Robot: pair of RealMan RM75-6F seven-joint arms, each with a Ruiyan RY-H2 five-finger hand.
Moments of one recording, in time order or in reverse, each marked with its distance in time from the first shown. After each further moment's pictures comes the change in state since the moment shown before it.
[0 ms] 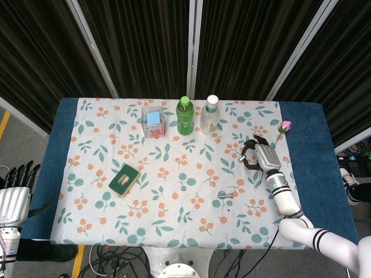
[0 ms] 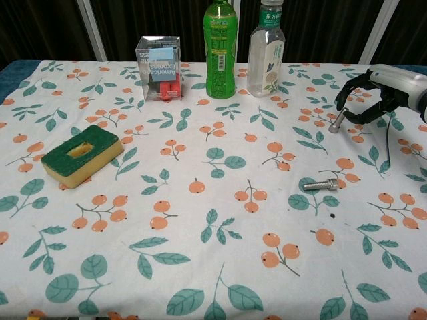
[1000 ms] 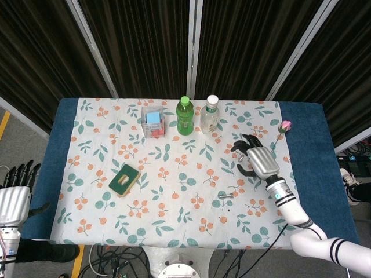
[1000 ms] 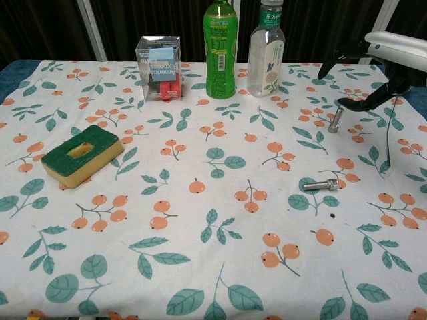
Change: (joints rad) left arm 0.001 0.010 0.000 -0.022 0.007 0.012 0.020; right arm -0.038 0.183 -0.069 -0.305 -0.273 0.158 -0.075
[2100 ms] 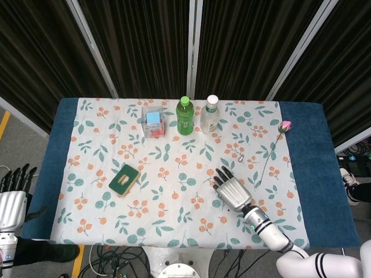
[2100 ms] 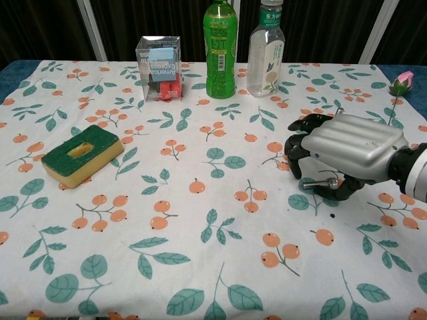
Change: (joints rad) left arm 0.030 -0.003 0.013 0.008 0.014 0.032 -0.025; right arm 0.015 -0.136 -0.172 -0.098 0.037 -0.015 -0.730
